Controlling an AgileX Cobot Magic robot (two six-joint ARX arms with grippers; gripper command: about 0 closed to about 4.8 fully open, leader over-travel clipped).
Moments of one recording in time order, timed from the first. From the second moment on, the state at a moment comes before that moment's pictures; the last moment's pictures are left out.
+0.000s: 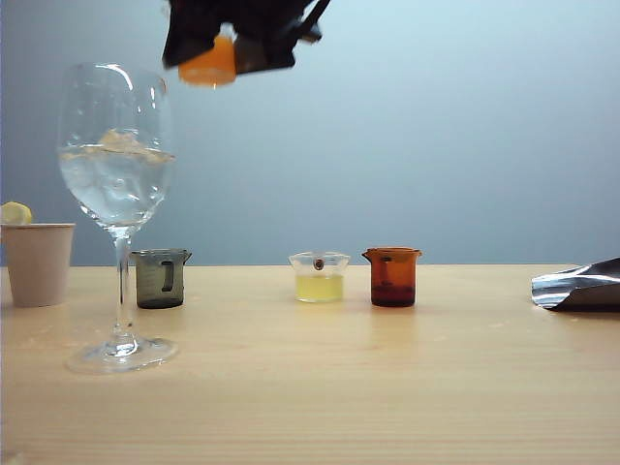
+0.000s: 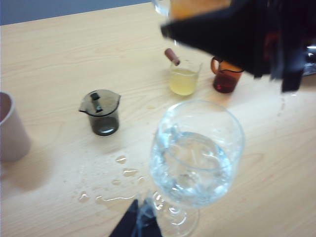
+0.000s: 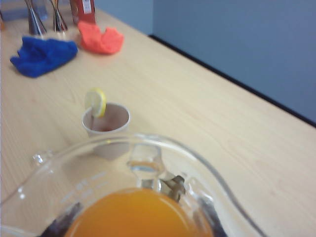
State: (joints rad) left arm -0.26 0.52 0.74 -0.62 0.22 0.07; right arm 0.84 1.71 1.37 0.11 0.02 -0.08
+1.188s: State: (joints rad) left arm -0.60 0.51 0.74 -0.65 -0.04 -0.06; right arm 0.88 1.58 1.18 0.16 0.07 -0.27
